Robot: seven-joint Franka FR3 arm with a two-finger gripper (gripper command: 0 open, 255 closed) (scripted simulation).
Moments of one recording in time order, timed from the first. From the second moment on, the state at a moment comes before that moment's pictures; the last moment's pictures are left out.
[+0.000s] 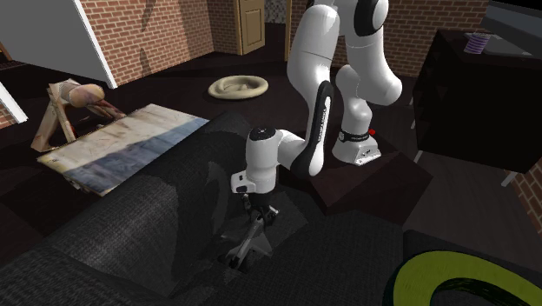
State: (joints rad) arm 0.31 0.48 0.10 -2.30 0.03 2.89 -0.28
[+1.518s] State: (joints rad) arm 0.30 0.29 0.12 -2.33 0.05 2.74 -0.28
